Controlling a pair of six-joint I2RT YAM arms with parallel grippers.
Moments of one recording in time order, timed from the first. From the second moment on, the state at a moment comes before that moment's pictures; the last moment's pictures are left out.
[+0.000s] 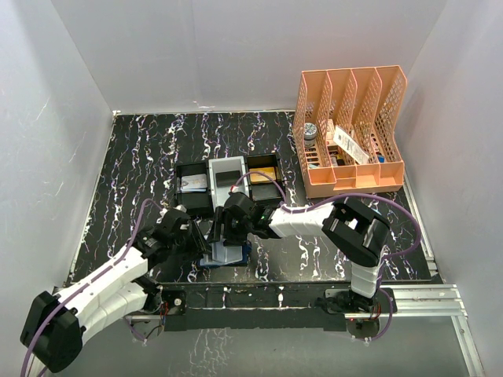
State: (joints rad) left arm -0.59 0.83 0.37 -0.54 0.10 -1.00; right arm 1.02 1.84 1.04 0.00 -0.17 1.07
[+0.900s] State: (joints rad) left arm -0.59 0.91 0.44 -0.49 0.20 -0.90; right arm 1.02 1.78 1.04 -0.18 -0.07 1.05
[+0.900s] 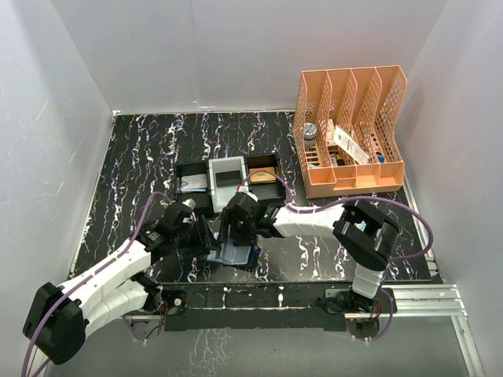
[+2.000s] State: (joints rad) left arm -0.60 1.13 0.48 -0.28 0.48 -0.82; right arm 1.02 1.54 0.83 -0.30 0.04 1.11
